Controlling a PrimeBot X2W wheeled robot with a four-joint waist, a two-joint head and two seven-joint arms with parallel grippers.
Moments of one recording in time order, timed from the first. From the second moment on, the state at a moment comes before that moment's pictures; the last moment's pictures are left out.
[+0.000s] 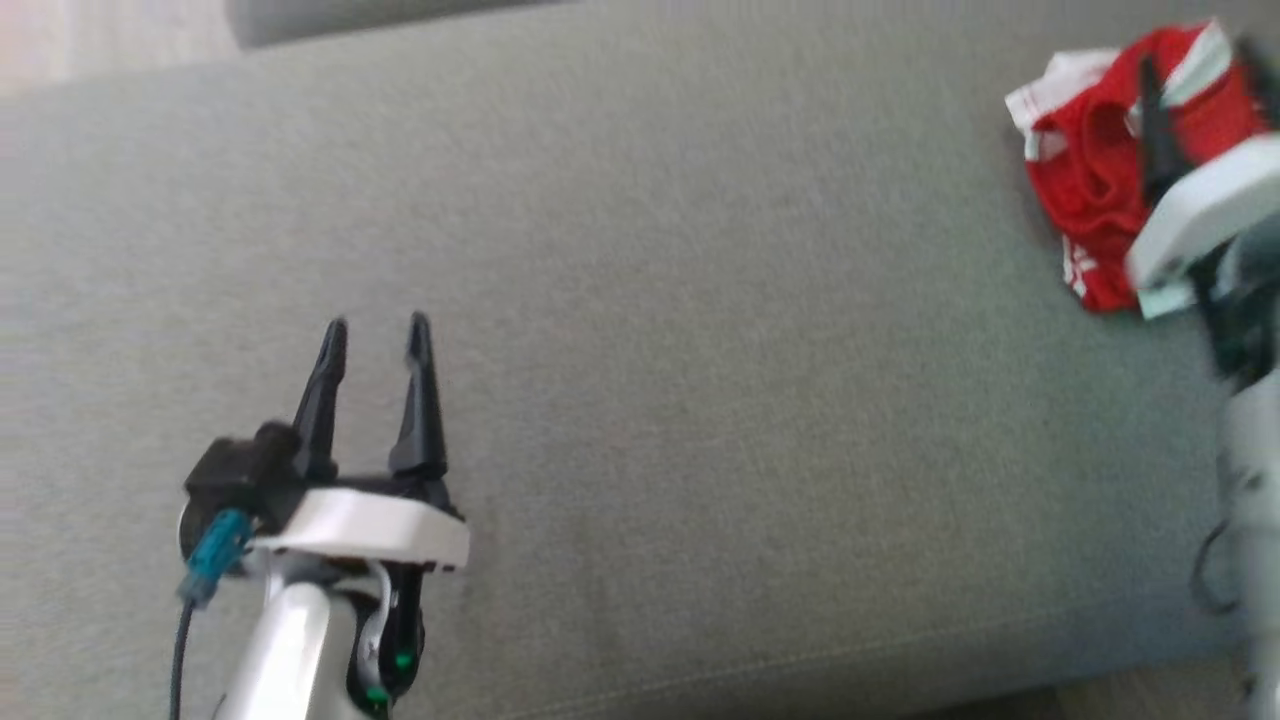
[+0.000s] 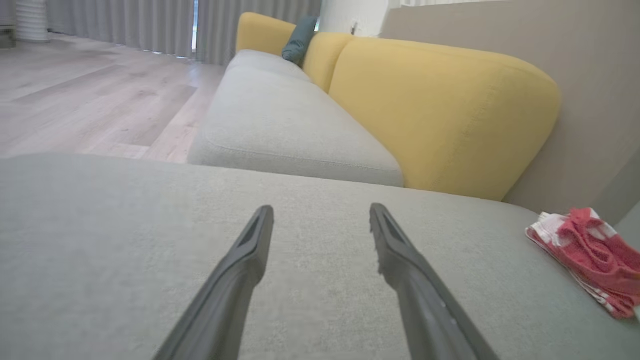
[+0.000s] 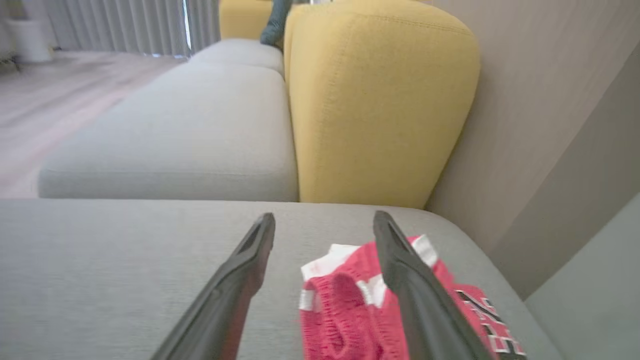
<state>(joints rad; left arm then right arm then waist) -0.13 0.05 -0.23 0.10 -0.30 0.08 -0.25 -0.65 -0.28 -0.01 0.46 0.11 0.12 0.20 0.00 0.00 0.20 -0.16</state>
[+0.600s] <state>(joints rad) 0.00 0.05 -0.20 0.19 -0.34 0.11 -0.25 -0.15 -0.05 -0.01 0.22 0.13 0.12 -0.10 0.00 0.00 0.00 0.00</state>
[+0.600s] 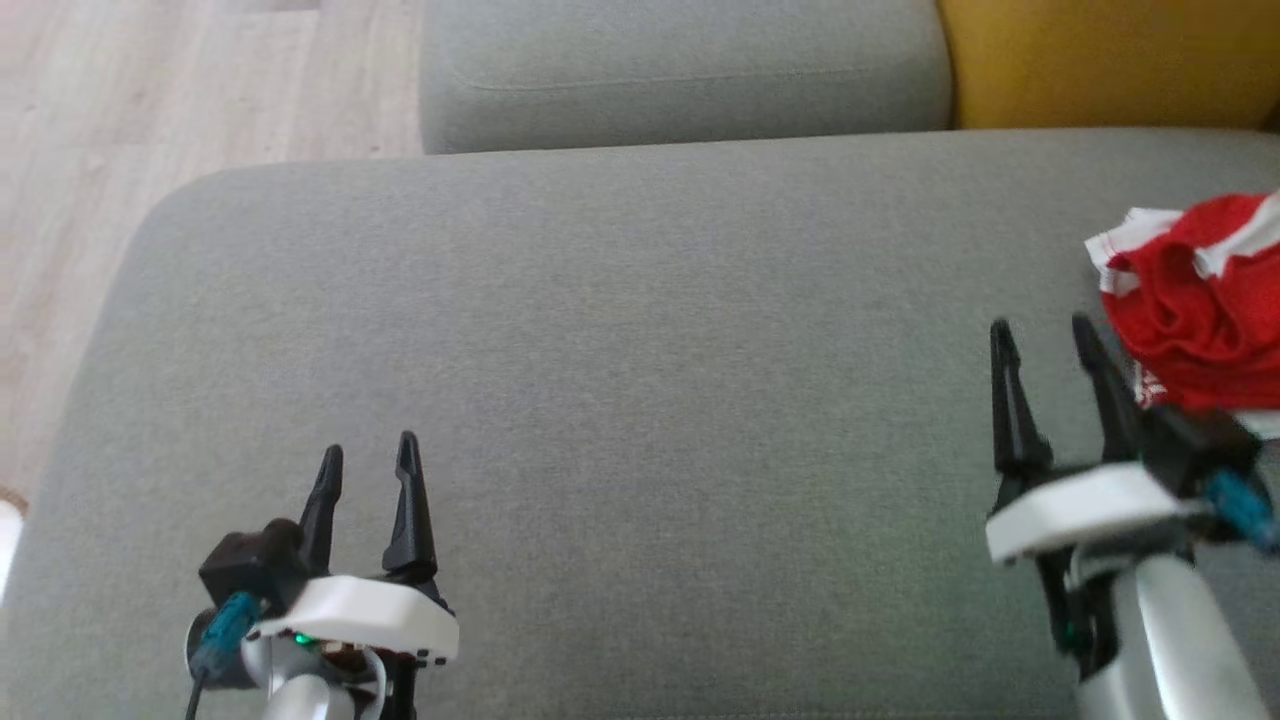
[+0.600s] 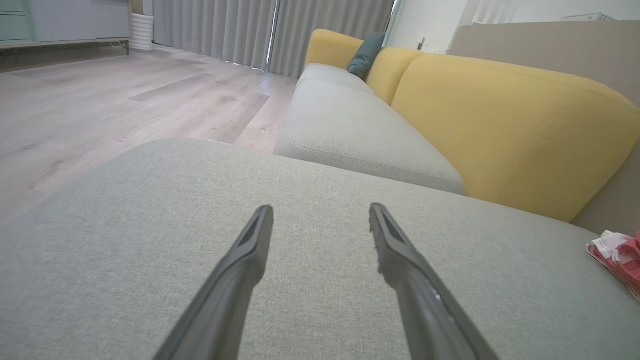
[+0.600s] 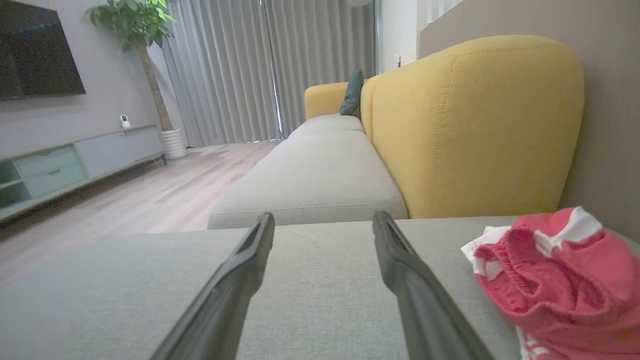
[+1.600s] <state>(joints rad) 0.02 0.05 -0.25 0.23 -0.33 0.11 -0.25 -0.03 -0.05 0.04 0.28 0.18 0.12 -0.22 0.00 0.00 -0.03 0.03</state>
